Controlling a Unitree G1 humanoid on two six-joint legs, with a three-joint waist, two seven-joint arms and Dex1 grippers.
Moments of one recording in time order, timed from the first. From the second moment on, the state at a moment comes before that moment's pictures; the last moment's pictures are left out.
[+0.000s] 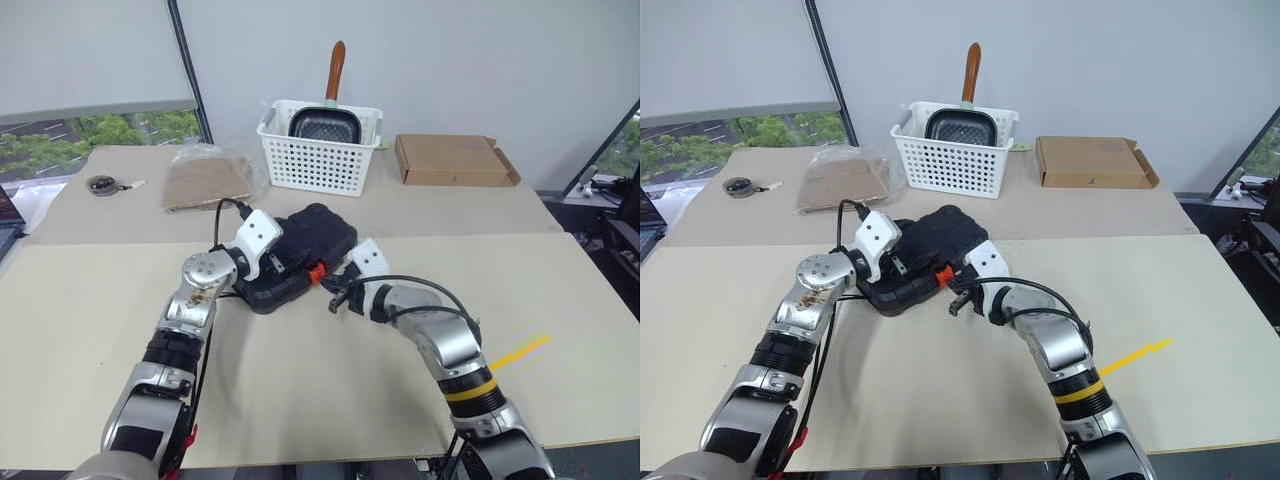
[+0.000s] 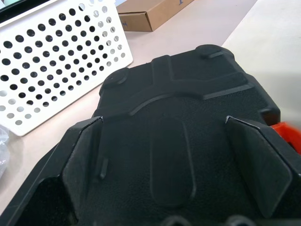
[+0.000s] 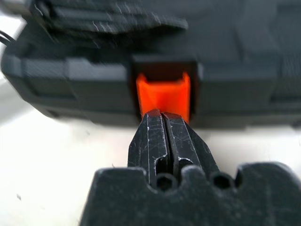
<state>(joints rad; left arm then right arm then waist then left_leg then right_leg) -0.61 0.38 -0.11 0.39 -0.03 0.03 -0.72 -0.48 -0.19 0.24 -0.07 0.17 0.65 0.51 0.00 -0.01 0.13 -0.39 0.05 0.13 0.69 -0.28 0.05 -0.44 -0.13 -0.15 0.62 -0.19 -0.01</state>
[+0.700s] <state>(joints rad) -0.40 0.40 0.06 0.10 -0.32 0.17 -0.81 -0.32 -0.44 0.10 -0.10 0.22 0.35 0.75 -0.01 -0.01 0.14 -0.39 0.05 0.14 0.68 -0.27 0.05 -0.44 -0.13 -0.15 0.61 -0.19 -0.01</state>
